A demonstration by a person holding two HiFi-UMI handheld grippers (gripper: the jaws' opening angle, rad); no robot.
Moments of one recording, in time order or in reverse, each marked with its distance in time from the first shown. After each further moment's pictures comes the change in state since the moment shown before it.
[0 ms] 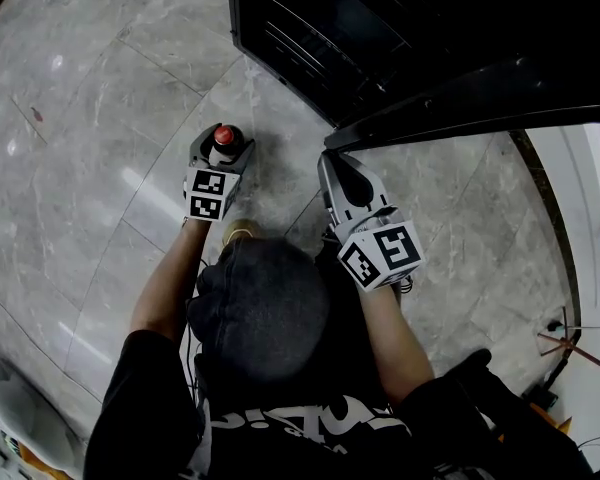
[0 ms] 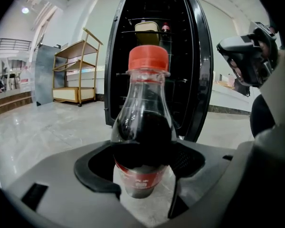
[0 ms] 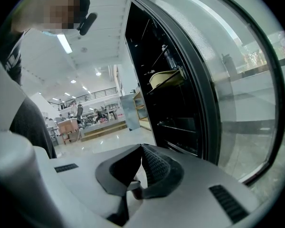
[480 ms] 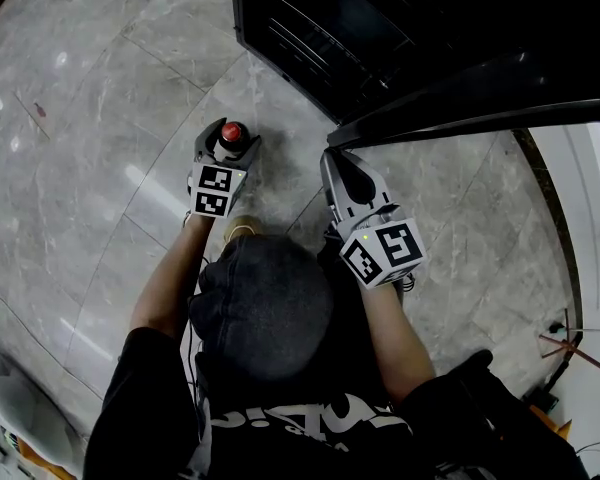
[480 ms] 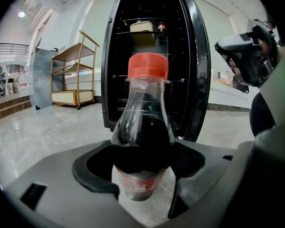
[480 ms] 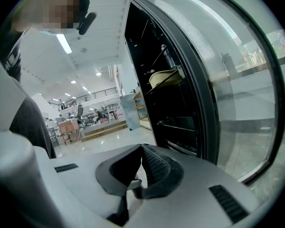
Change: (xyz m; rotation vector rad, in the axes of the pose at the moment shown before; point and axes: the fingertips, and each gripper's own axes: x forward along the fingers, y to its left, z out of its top) left arm 0.001 -0.007 0.007 0.034 -0.007 0.001; right arm -0.002 -0.001 -0.004 0.007 0.001 0.004
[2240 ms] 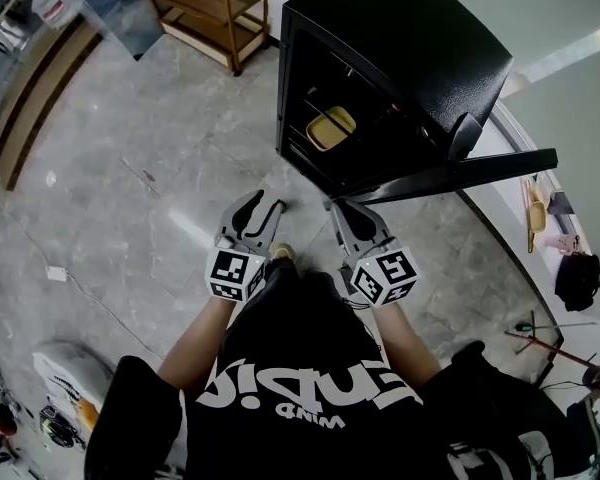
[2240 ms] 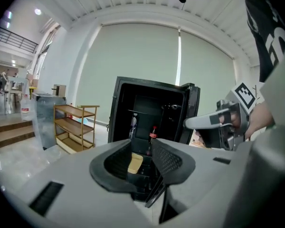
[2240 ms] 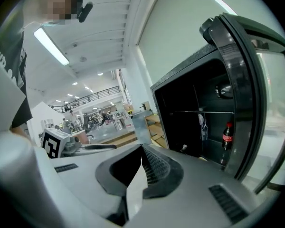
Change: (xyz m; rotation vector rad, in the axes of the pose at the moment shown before) left arm -0.406 -0.001 0.627 -0.120 -0.201 -0.075; right arm -0.081 0.200 0.548 0.010 0.091 0.036
